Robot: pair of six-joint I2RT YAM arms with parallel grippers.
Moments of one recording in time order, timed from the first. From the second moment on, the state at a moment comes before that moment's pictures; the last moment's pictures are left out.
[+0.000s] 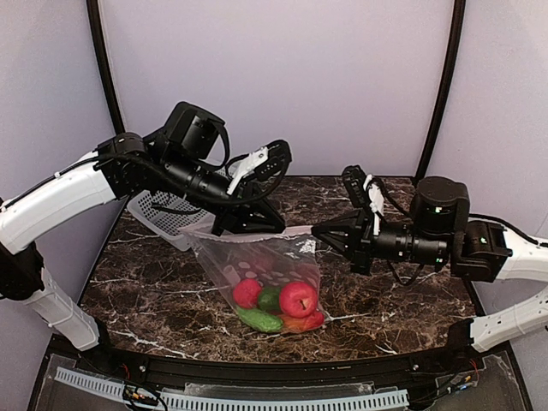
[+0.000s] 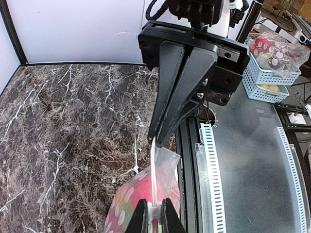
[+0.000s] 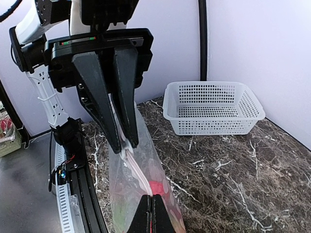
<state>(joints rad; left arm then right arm) -0.98 1.50 1.65 -0.79 0.55 0.23 1.18 0.99 0.91 -0.10 0.02 0.11</state>
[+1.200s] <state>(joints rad) -0.88 1.46 1.59 -0.83 0.50 0.26 1.18 0.97 0.97 -0.28 0.36 0.12</state>
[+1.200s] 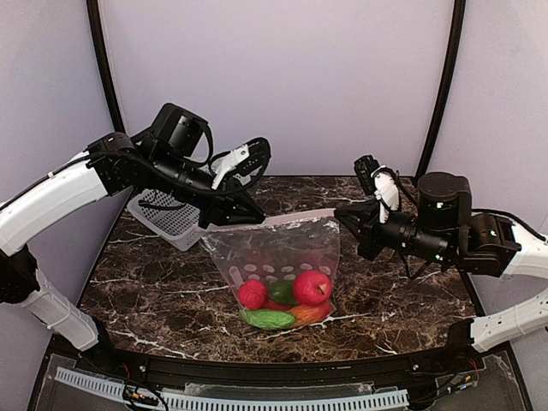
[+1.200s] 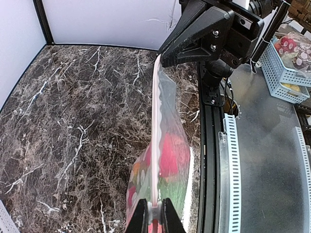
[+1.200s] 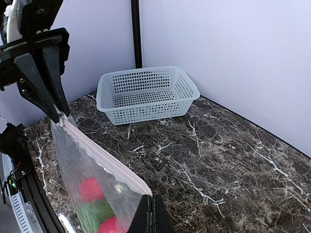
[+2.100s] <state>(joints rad) -0.82 1.45 1.56 -0.82 0.51 0.26 0.99 1.00 0.99 -0.39 0.46 0.27</state>
